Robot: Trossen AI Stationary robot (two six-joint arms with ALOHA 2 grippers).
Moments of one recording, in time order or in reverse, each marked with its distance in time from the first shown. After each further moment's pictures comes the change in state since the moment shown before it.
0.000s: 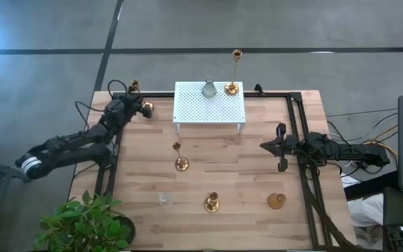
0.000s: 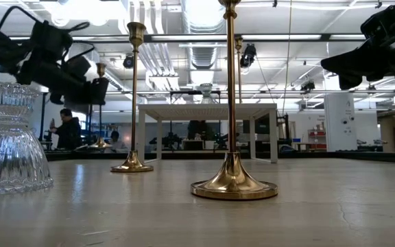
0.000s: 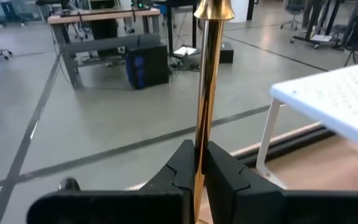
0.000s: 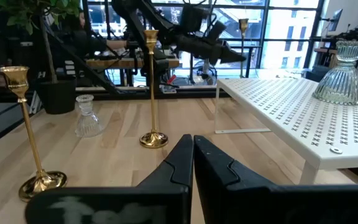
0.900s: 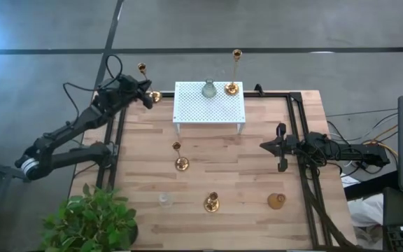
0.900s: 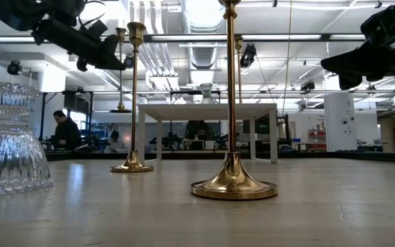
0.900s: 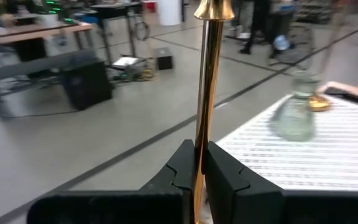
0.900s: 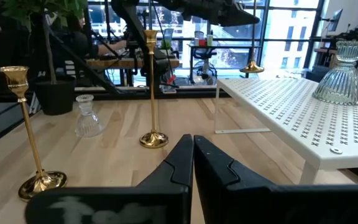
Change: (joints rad) left arm 0.002 -0.007 0.424 -0.433 0.291 0.077; right arm 0.000 0.000 0.000 0.000 0.000 -0.002
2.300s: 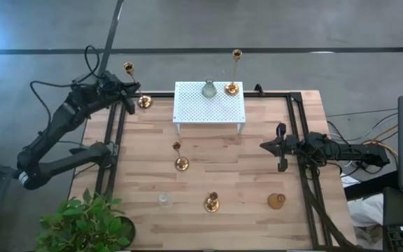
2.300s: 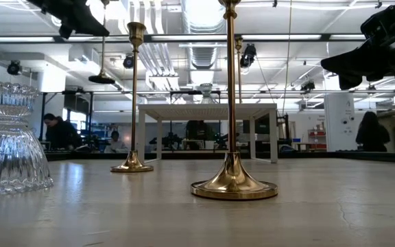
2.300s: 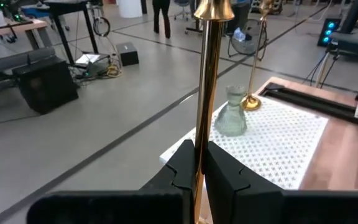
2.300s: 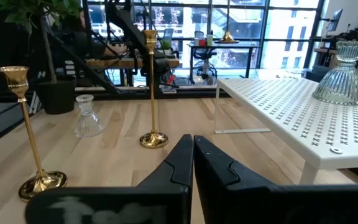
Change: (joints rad) left arm 0.000 -0.179 0.299 -0.539 0.144 0.028; right arm 0.000 0.000 0.000 0.000 0.000 0.001
